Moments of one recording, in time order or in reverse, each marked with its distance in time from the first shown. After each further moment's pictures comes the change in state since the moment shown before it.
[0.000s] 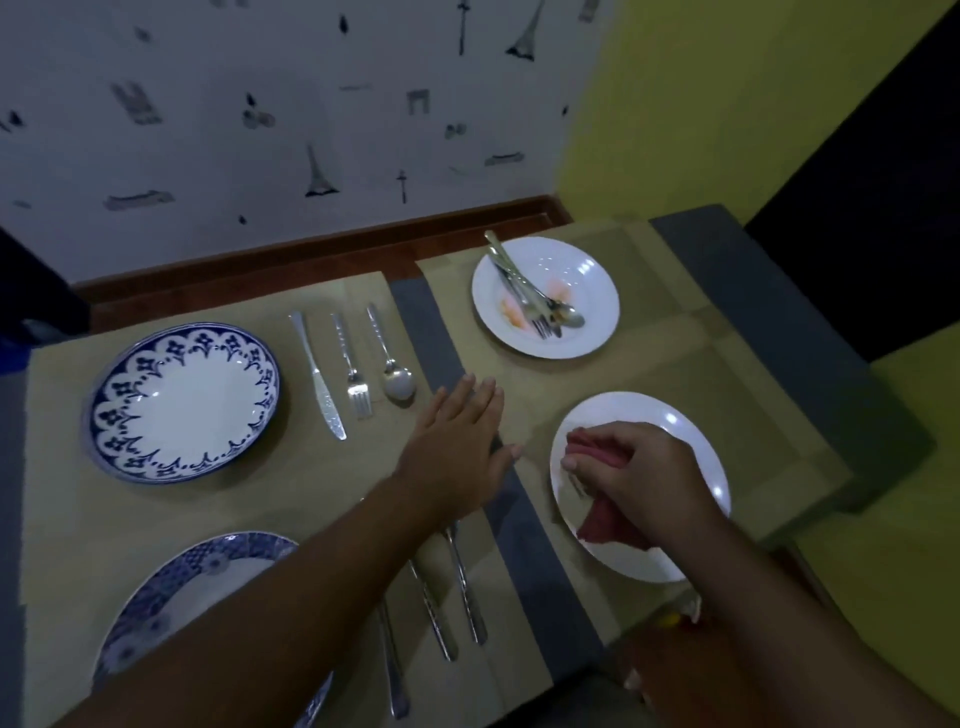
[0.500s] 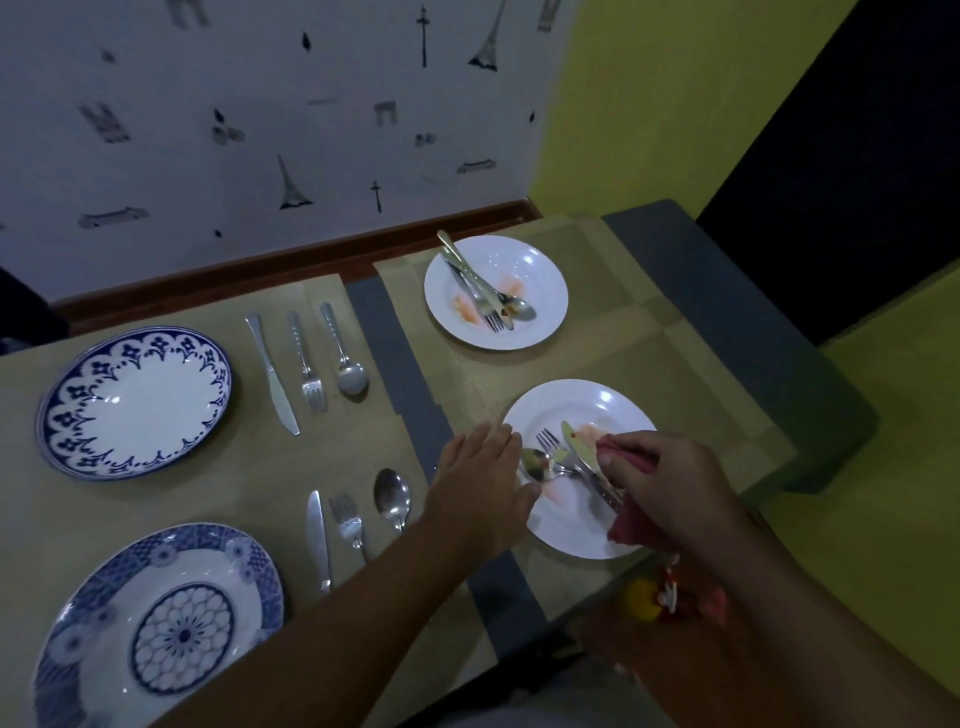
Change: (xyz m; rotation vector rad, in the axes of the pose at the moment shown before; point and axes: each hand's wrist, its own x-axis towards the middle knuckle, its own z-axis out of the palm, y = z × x) left_hand -0.016 0.101 0.026 -0.116 -0.041 -0.033; right_hand -0.016 0.069 -0.061 -0.121 0.093 0.074
